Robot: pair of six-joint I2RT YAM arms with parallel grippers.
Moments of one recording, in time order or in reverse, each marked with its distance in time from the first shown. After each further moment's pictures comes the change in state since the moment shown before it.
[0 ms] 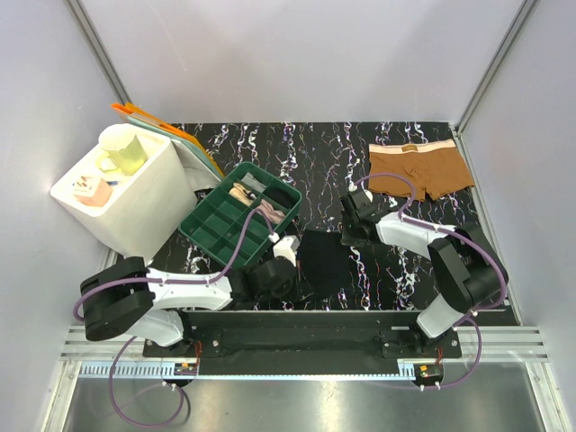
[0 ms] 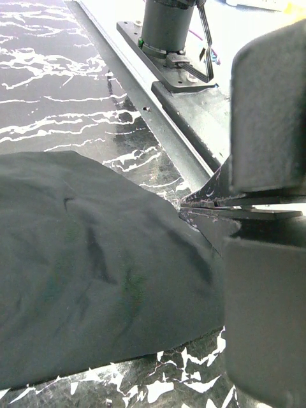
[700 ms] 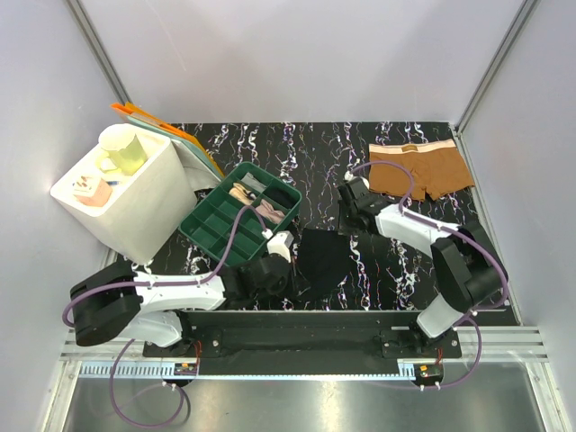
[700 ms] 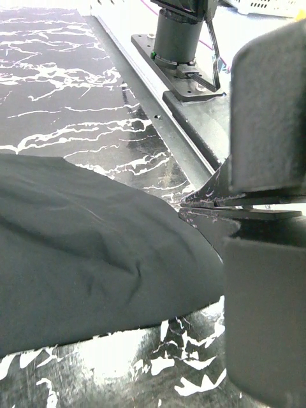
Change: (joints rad) left arm 0.021 -0.072 -0.010 -0.031 -0.033 0.000; right arm 0.000 -0.003 0.097 -0.042 0.013 -0.058
